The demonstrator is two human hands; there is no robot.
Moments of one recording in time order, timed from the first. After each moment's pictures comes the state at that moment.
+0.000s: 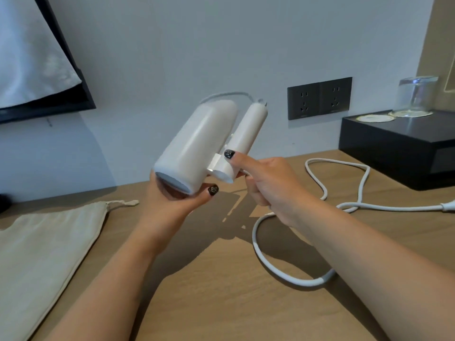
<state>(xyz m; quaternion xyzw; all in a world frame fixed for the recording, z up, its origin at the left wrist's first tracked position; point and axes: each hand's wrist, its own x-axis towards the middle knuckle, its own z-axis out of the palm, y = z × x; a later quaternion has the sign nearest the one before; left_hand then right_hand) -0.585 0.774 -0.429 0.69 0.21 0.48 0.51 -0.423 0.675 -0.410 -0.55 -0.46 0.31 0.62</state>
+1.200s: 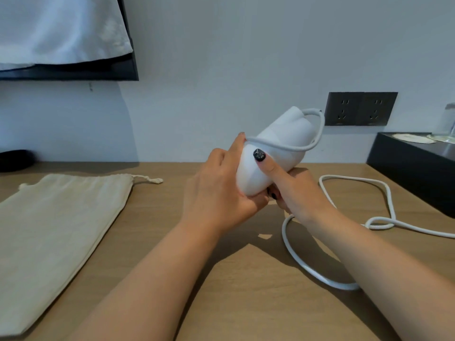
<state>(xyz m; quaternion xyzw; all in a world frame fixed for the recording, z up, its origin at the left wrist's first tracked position) -0.581 0.754 -0.433 0.85 0.34 0.40 0.00 -0.448 0.687 -0.421 -0.56 -0.52 0.26 0.59</state>
